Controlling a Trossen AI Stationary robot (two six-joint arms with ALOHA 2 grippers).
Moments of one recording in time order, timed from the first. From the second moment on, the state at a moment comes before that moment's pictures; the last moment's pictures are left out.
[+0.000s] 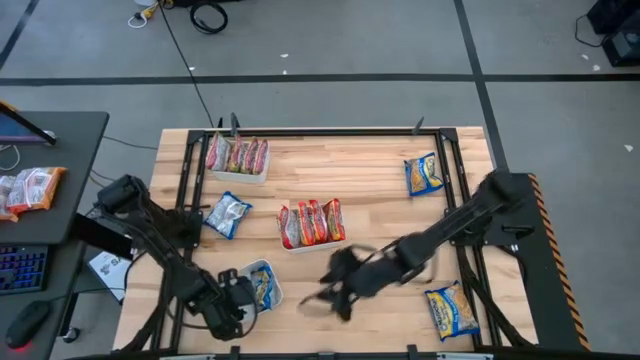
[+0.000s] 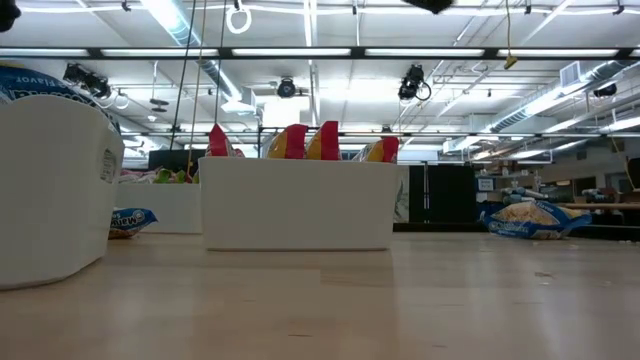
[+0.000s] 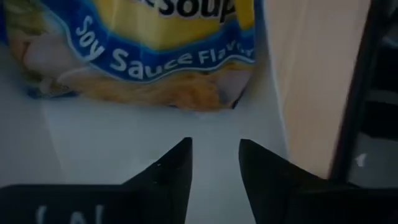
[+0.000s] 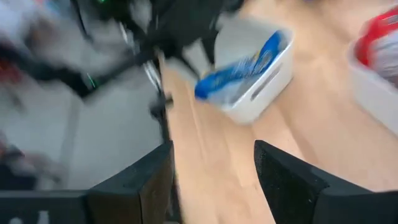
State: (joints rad) left arm -0.91 1.59 0.92 -0.52 -0.21 -1.13; right arm 0.52 1.78 1.39 -0.22 0.28 0.84
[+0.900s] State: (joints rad) left arm -0.71 1.69 0.92 -0.54 -0.44 -0.94; right arm 0.38 2.44 2.11 -0.64 0.15 0.33
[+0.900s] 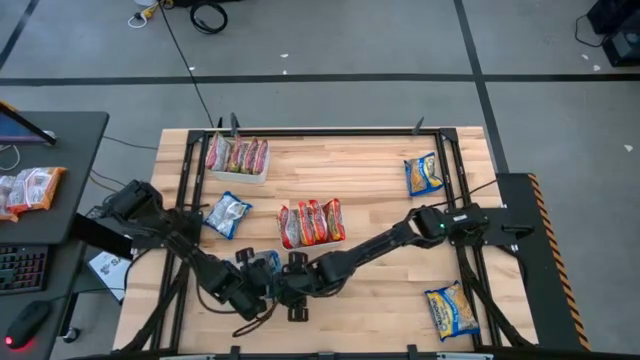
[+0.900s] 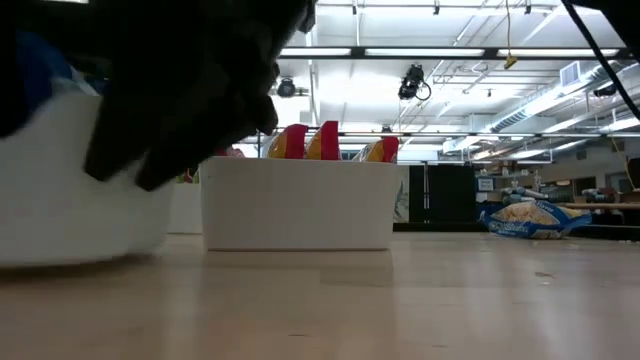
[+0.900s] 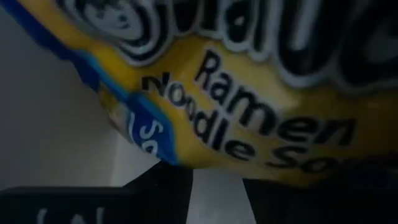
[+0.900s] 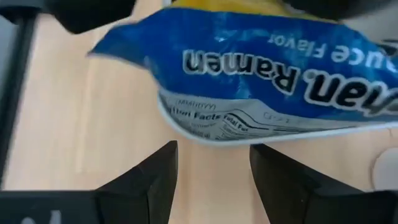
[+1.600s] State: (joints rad) left arm -0.51 1.25 1.09 -1.40 -0.49 -1.29; right arm 0.40 2.11 2.11 -1.08 0.43 0.29
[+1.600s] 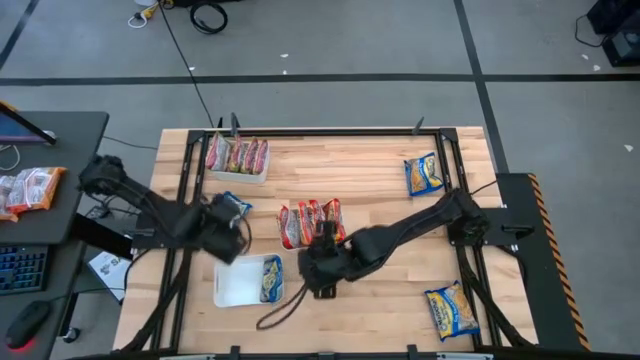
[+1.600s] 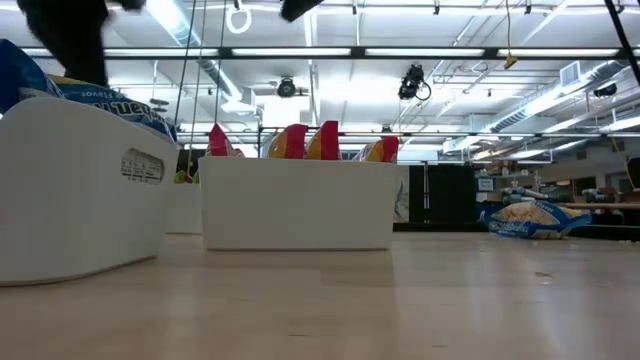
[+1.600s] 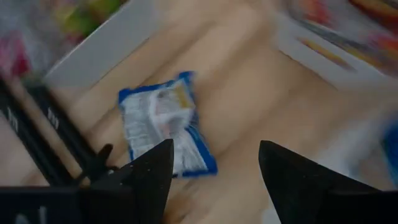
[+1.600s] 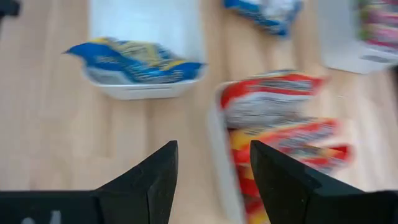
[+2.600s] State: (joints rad) left arm -0.19 1.45 0.62 -0.80 -0.35 -1.34; right arm 0.41 1.95 2.11 -1.16 0.52 0.35
